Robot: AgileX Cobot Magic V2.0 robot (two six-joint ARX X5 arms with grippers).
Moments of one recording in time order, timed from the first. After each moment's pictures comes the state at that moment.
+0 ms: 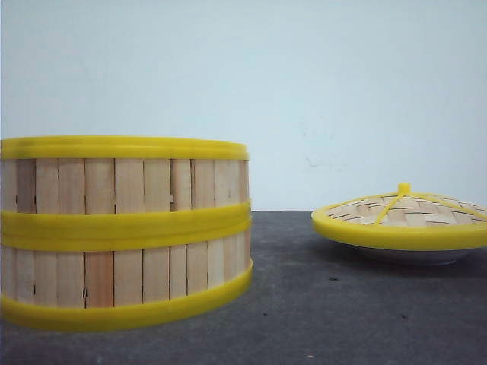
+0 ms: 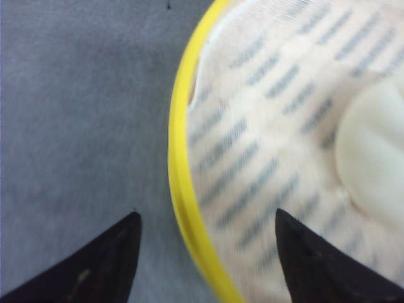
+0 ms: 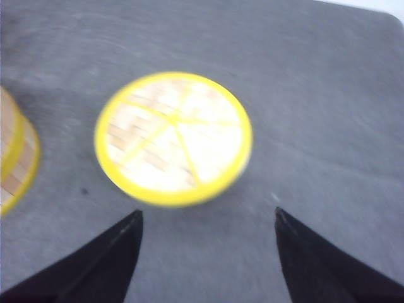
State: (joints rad) left arm 0.16 1.71 1.12 -0.26 0.02 -0.07; right arm 0.58 0.67 1.19 -1.22 0.37 0.30
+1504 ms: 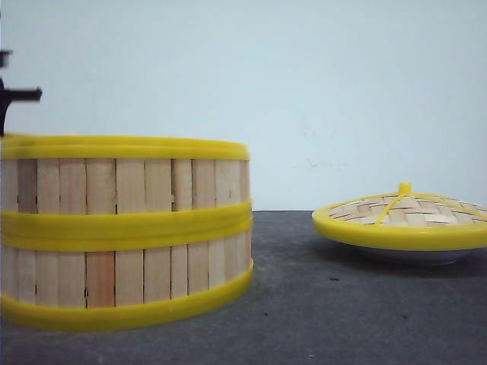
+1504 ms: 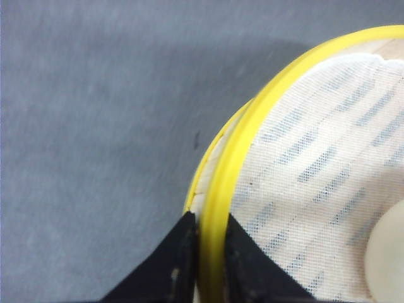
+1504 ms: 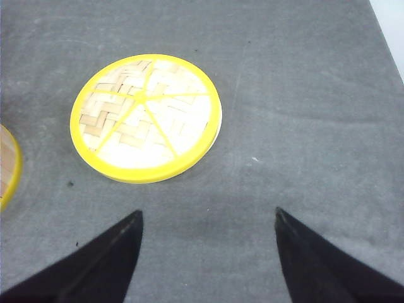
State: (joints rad) left arm 0.18 1.88 1.74 -0.69 0.03 -0.01; right arm 0.58 0.57 1.19 -1.34 0.42 0.45
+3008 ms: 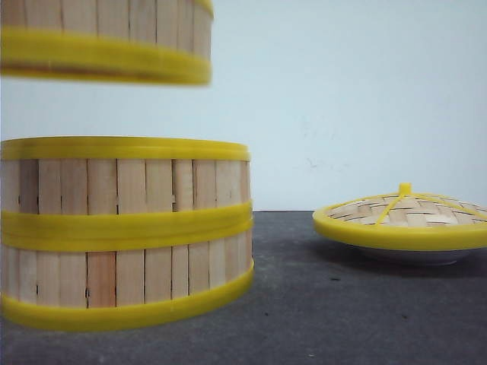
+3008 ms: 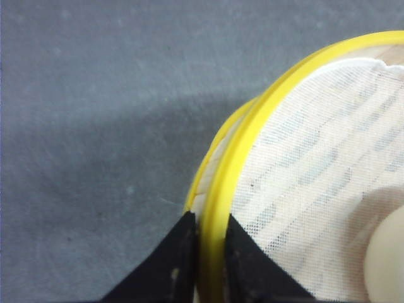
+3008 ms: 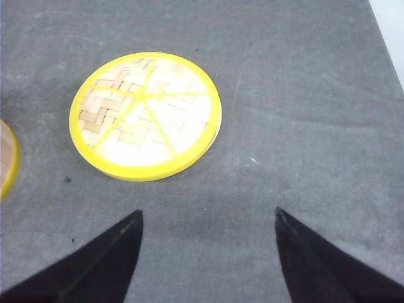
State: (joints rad) left arm -0.16 1.04 1.18 -0.91 0.16 0.01; right arm 0.58 0.57 1.19 -1.34 0.42 0.42
